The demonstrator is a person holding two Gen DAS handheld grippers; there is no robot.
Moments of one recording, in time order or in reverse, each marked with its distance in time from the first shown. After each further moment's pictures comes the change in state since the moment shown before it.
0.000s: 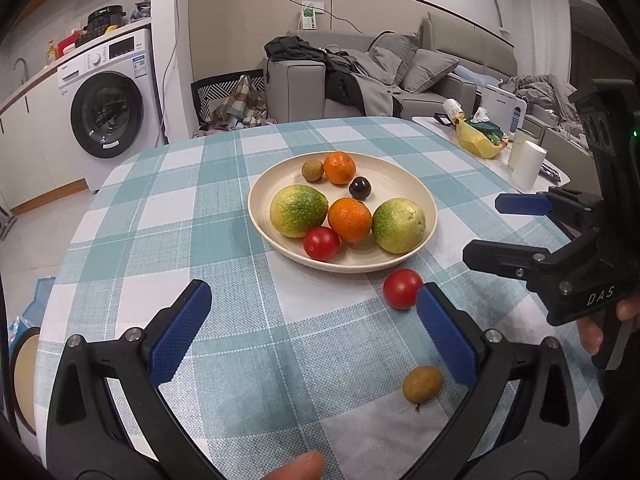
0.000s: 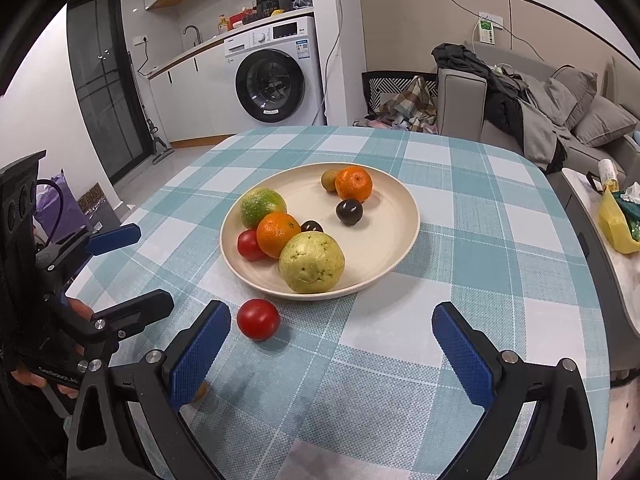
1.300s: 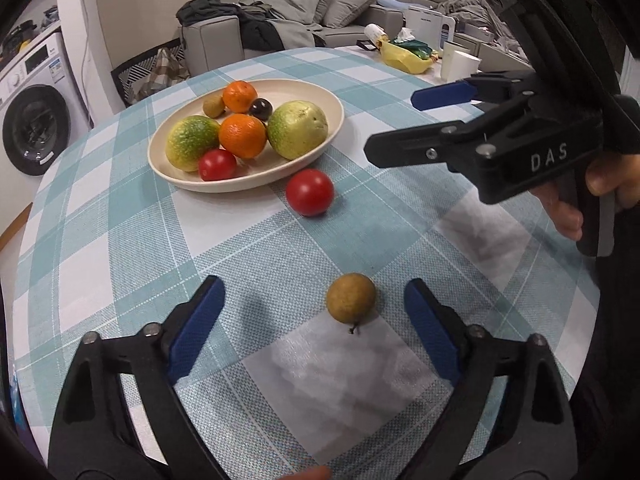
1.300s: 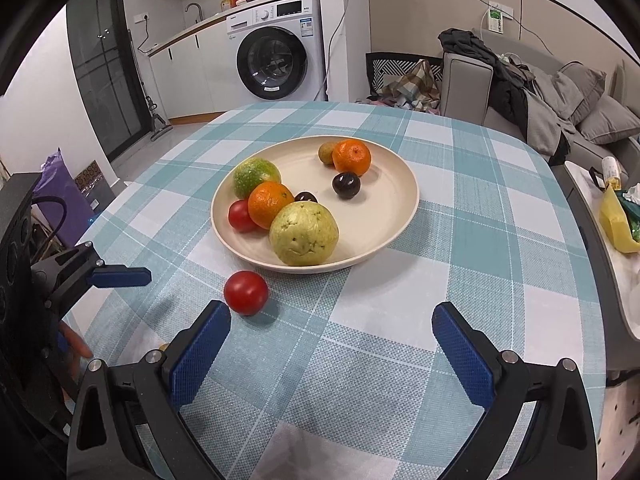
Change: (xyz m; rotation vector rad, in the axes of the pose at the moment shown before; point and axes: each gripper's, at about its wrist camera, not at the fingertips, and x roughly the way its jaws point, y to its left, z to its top) left arm 0.015 -0.049 -0.041 0.231 0.211 -0.194; right arm 0.008 -0.001 -0.006 -0.035 0.080 -0.012
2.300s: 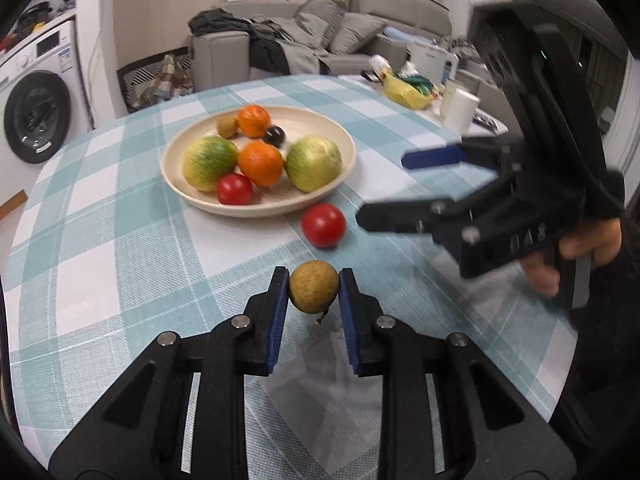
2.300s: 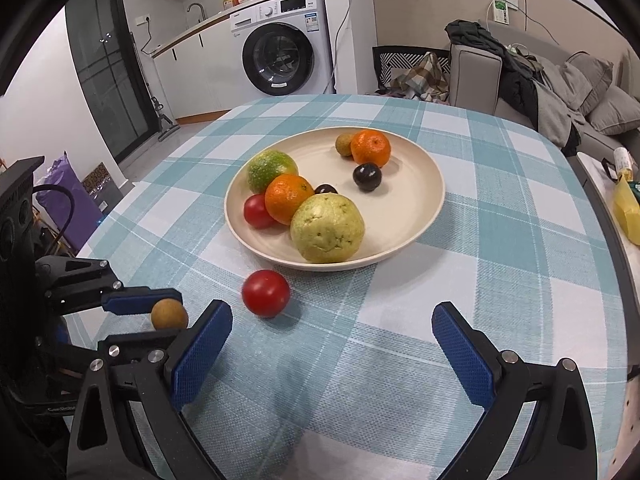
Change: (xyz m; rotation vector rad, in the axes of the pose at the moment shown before) left arm -0.017 0.027 0.006 -0.100 -0.113 -0.044; right arm 0.014 0.012 0.000 0.023 0.017 0.049
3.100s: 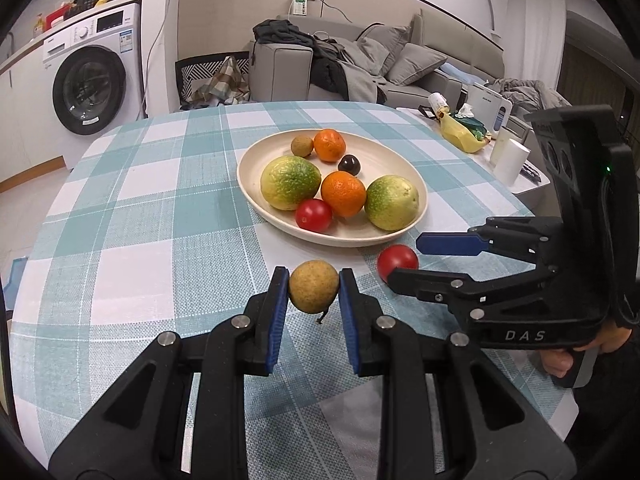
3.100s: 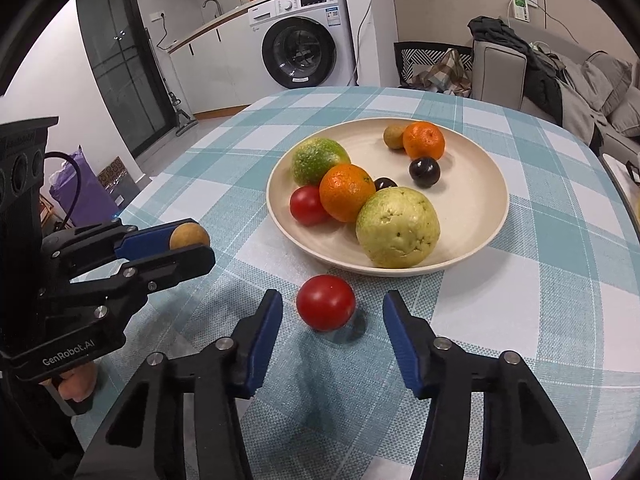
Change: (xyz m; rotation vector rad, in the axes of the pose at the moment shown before) left arm -0.007 0.038 0.005 -0.160 -0.072 0.128; right arm 0.023 0.032 0.001 -0.025 0.016 0.059
